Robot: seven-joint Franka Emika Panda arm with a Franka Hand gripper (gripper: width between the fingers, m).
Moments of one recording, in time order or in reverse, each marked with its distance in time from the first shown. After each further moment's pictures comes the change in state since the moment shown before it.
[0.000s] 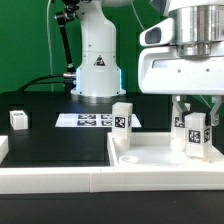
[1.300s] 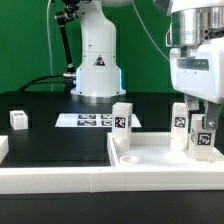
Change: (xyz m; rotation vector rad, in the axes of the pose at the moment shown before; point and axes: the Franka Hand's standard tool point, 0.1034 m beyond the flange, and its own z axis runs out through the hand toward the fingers) arm -0.001 -0.002 0.001 -0.019 -0.017 0.528
